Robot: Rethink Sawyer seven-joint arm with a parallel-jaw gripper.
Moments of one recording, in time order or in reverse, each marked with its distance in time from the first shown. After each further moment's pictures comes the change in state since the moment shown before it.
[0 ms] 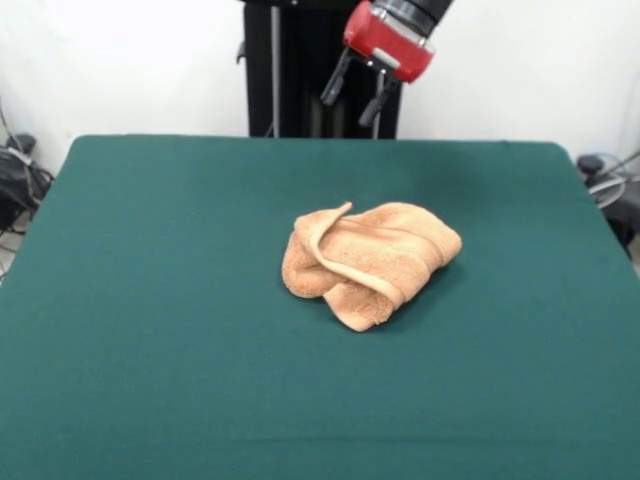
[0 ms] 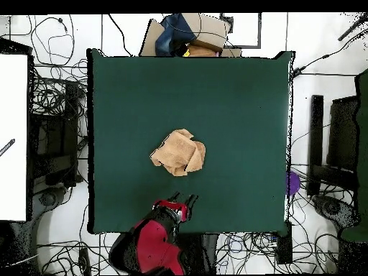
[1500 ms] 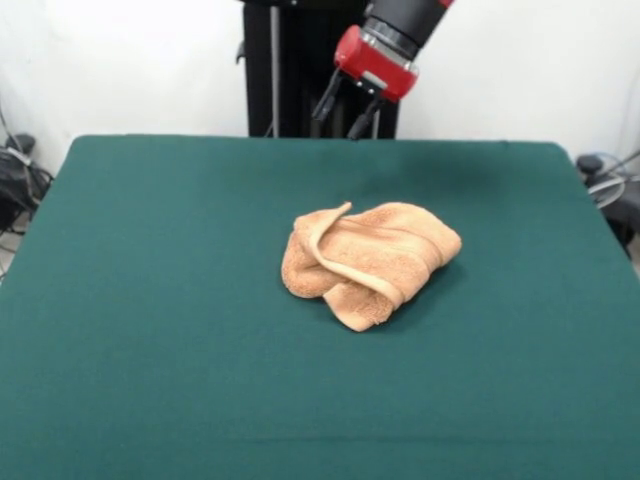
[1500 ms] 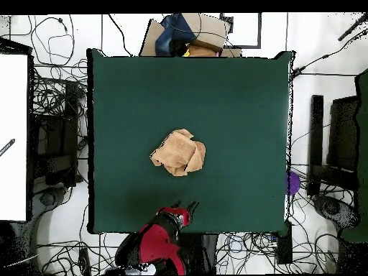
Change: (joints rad) arm 0.000 0.125 0.015 -0.001 -0.036 -0.061 0.000
